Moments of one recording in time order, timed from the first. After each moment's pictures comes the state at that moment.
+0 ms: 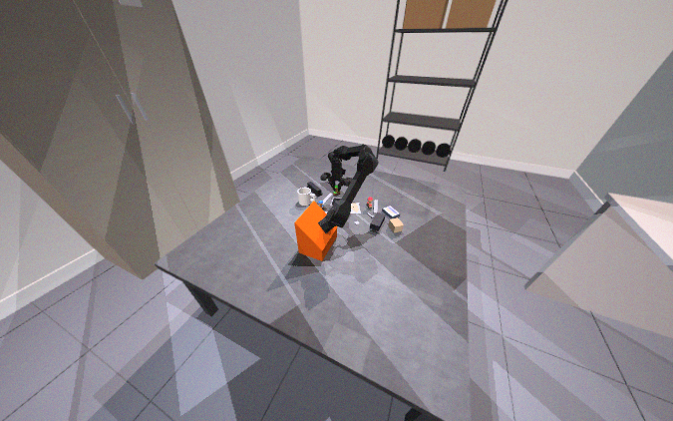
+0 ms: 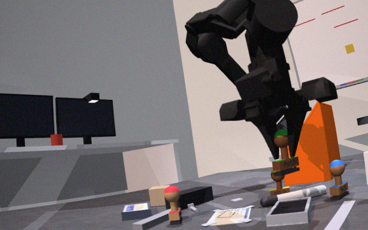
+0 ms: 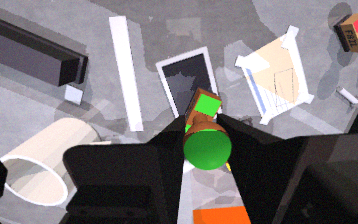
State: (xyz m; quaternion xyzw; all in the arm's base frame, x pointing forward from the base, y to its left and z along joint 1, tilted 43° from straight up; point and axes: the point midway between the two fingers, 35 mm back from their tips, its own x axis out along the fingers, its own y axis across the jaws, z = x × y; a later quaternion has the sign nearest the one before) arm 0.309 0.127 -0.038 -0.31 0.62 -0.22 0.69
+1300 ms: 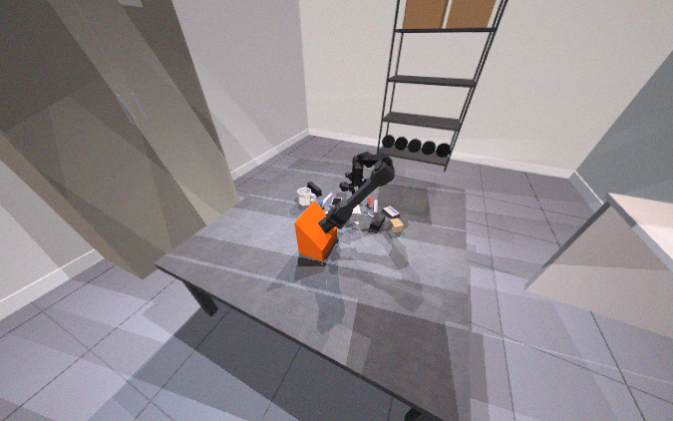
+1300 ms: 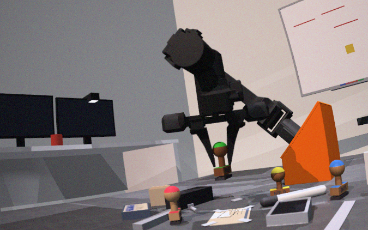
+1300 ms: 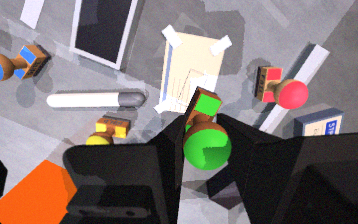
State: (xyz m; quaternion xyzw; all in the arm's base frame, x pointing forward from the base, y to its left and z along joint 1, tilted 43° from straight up) arm 0.315 0.034 0.047 -0.53 0.65 0.01 0.54
